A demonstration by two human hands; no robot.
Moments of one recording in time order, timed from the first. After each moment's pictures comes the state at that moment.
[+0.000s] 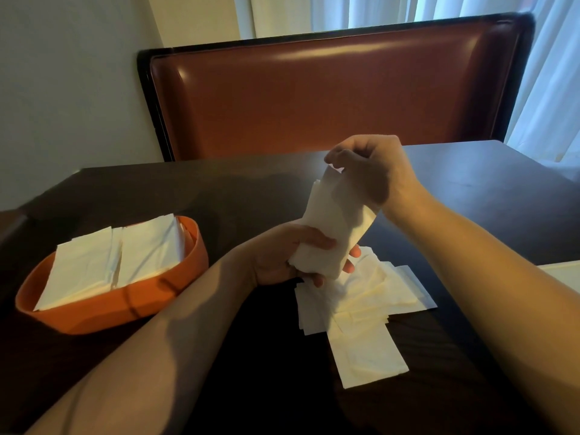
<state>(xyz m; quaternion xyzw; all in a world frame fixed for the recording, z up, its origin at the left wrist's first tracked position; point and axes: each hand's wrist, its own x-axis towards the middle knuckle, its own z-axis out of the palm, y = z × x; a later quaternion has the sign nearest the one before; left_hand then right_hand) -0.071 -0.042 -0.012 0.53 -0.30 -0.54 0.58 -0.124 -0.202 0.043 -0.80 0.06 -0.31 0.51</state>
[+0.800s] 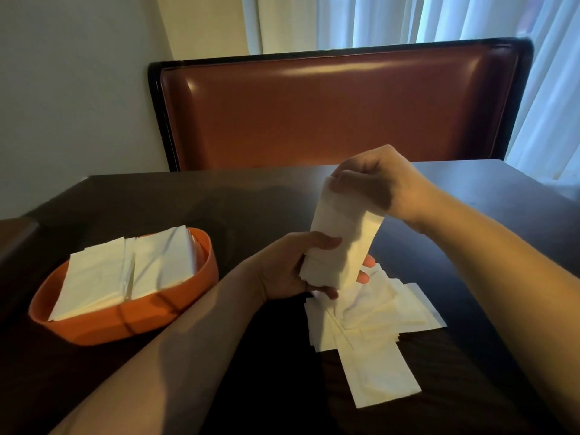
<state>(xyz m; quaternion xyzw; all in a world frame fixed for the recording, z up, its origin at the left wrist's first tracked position) -0.080 -0.036 0.000 0.54 -0.24 -0.50 0.63 -0.137 -0.201 0.069 -0.90 -0.04 -0.20 0.40</state>
